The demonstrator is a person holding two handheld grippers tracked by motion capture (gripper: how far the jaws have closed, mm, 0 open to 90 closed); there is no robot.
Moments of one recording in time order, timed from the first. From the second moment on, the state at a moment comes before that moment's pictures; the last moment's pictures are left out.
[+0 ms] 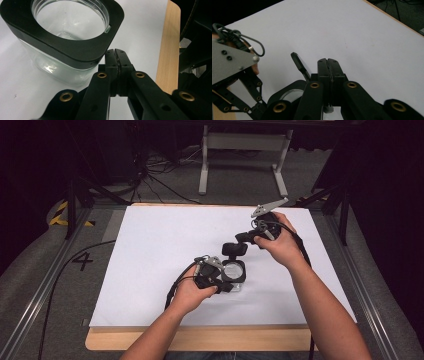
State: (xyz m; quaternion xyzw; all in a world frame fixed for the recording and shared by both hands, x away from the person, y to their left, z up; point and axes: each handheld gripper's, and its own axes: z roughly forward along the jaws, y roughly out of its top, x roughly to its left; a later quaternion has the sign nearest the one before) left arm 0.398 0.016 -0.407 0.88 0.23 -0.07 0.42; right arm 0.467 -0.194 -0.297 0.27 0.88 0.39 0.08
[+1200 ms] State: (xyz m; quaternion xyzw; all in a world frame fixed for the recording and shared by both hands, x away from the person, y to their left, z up) left arm 0.396 0.016 -0.406 0.88 0.23 -0.06 0.41; right arm 0.422 -0.191 -0.351 0.25 0.90 0.37 0.04
